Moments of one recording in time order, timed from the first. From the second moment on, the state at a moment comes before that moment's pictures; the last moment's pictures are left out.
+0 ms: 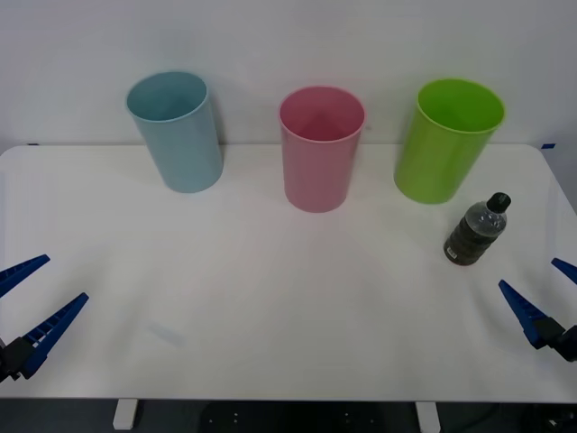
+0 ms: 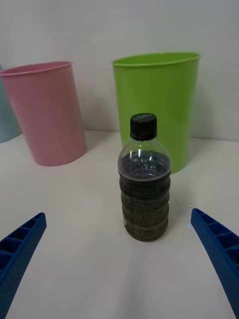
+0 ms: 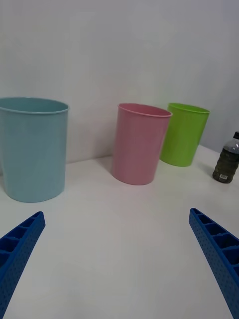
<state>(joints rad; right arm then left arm) 0.36 -0.42 -0.38 -1.63 0.99 -0.82 0.11 0.35 0.40 0.52 -1.66 -0.96 -1.22 0.00</state>
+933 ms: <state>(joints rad) 0.18 -0.40 -0.31 -1.39 0.99 -0.73 0.29 0.35 0.40 0.52 -1.66 -0.96 -1.22 0.00</state>
